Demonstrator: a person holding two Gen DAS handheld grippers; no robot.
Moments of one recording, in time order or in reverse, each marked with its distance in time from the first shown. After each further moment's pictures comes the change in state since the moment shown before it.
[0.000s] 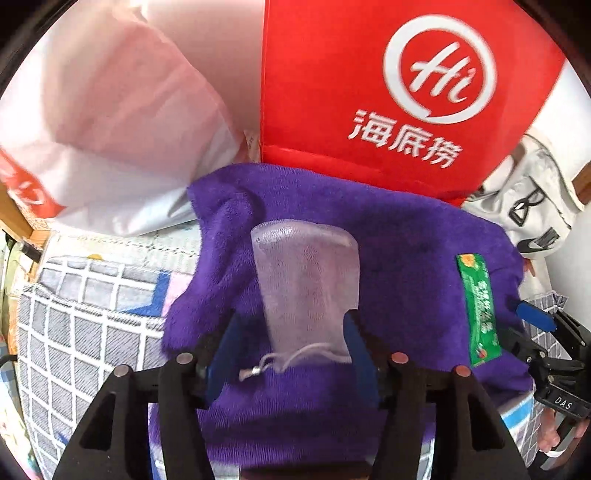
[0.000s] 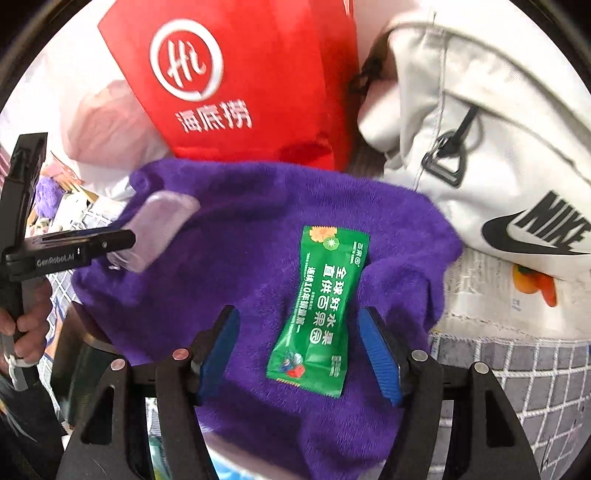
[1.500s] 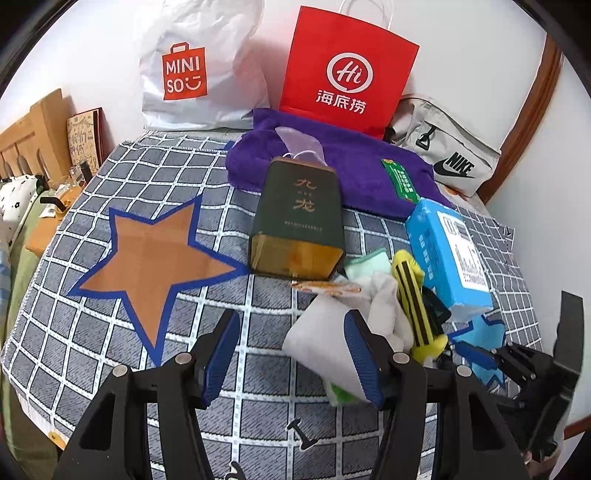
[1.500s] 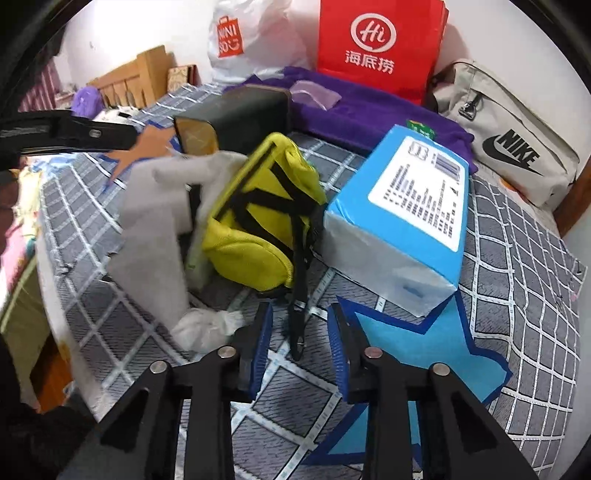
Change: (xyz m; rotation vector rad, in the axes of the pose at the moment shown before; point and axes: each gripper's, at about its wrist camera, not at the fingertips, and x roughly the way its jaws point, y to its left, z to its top) left arm -0.142 0.029 -0.266 -0.031 -0.169 -0.068; right arm -0.082 0.125 -0.266 -0.270 -0.048 -0.096
